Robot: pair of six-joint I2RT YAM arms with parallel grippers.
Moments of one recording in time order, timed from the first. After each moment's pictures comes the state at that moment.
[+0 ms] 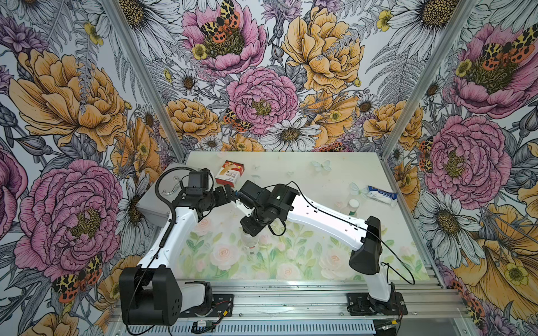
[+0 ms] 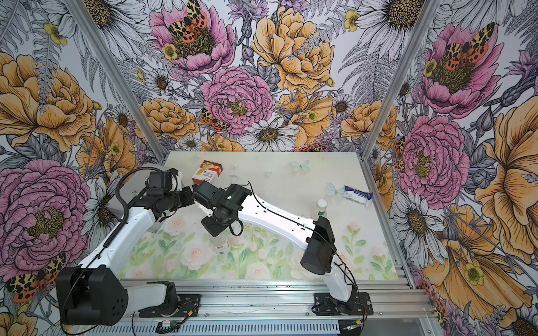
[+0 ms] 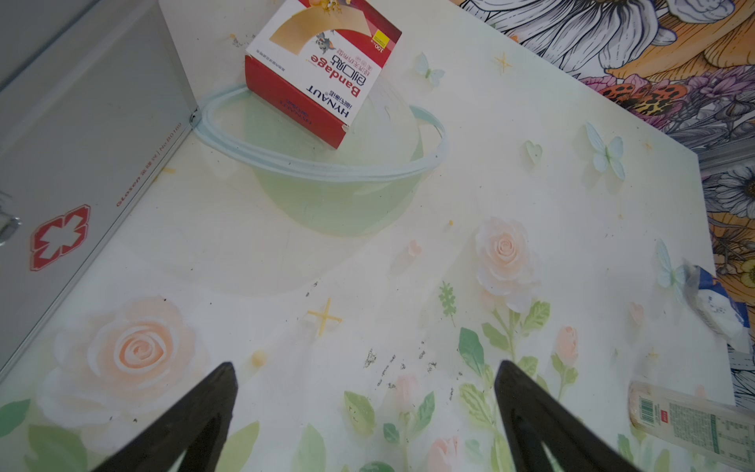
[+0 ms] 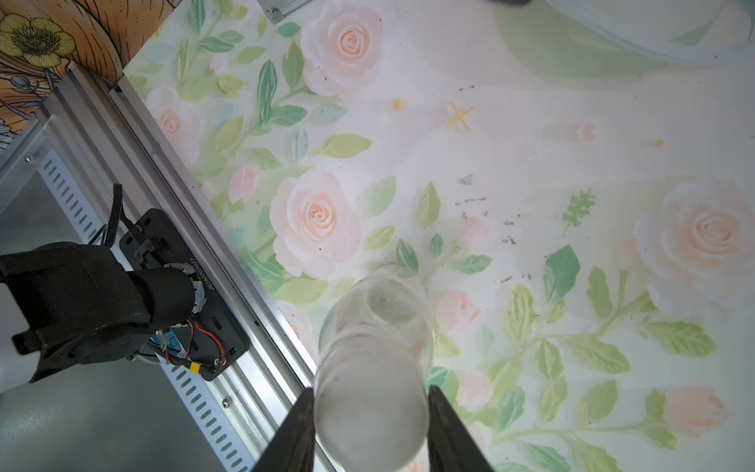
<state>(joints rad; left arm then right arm) -0.03 1.27 1.00 -0.62 0.16 -0.37 1.11 2.07 2.15 -1.20 -0.08 0.25</state>
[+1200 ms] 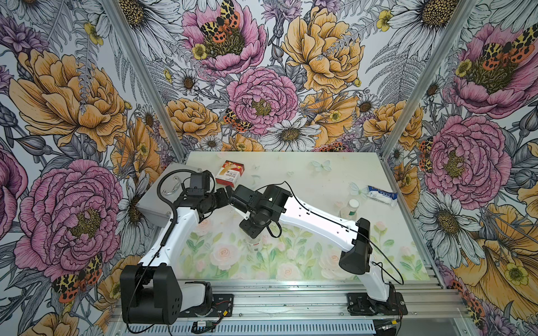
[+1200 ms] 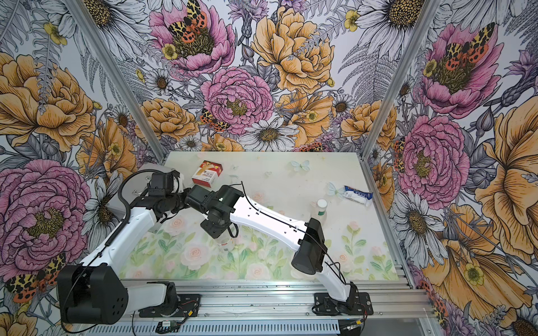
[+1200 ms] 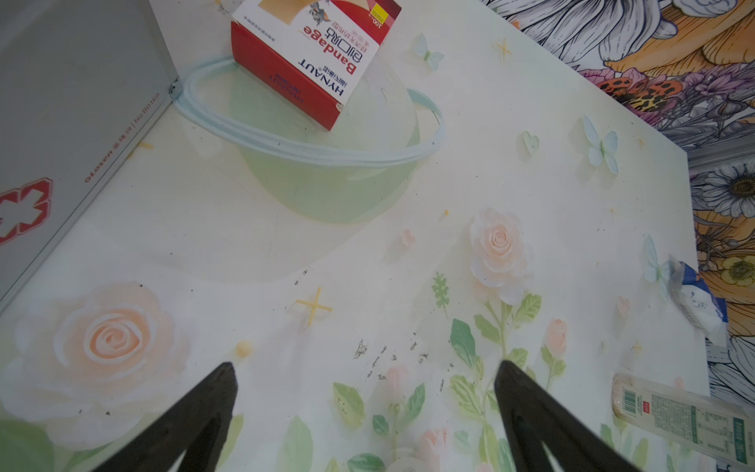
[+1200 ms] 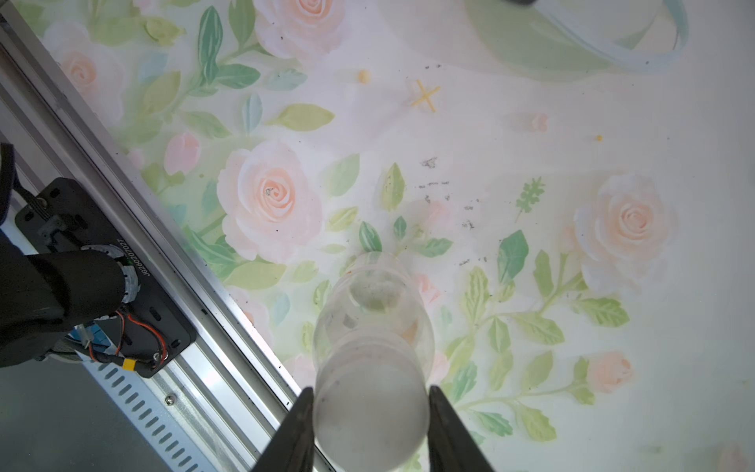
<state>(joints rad) -0.06 1.27 0.97 -0.61 0.19 -0.41 1.12 2.16 2.31 -1.38 0.09 0.20</state>
